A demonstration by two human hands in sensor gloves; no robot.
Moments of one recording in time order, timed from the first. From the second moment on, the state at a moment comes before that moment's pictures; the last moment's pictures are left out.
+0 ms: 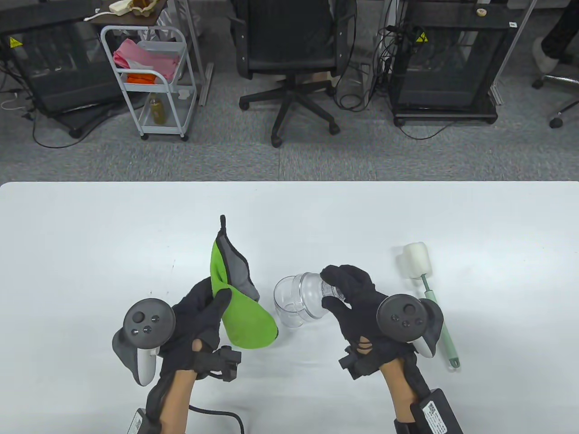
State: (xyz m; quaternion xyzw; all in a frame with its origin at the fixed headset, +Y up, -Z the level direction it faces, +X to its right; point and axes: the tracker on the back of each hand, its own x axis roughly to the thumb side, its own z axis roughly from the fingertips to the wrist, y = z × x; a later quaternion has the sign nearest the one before) left_hand -0.214 -0.646 -0.248 0.09 0.04 0.47 0.88; right_hand 0.133 -0.637 -0.263 0.19 -0.14 0.89 0.39
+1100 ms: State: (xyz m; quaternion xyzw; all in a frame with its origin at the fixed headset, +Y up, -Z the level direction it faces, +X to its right) left_hand -0.116 -0.662 -0.228 0.02 -0.17 0.63 0.76; right_hand 0.117 -0.620 -0.237 0.25 -0.17 0.86 0.41
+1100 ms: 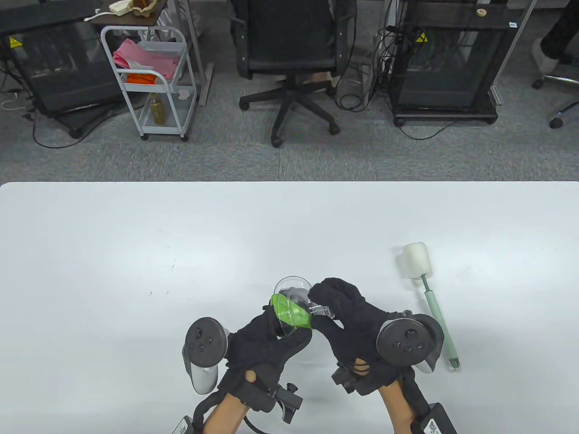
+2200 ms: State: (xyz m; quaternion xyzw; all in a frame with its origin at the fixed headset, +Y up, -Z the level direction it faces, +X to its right) left_hand -0.127 -0.651 -0.228 0.07 -0.20 0.58 0.79; right_hand 0.119 -0.617 -0.235 0.32 -0.16 0.86 0.37
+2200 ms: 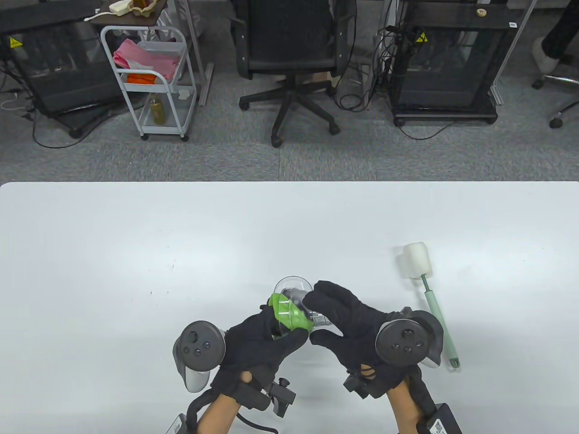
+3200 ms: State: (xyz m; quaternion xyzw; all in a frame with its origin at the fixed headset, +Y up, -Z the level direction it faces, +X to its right) left_hand -0.122 -0.647 -0.222 0.12 -0.23 0.51 0.82; right_hand 0.122 -0.628 -0.243 0.26 -0.10 0.84 0.47
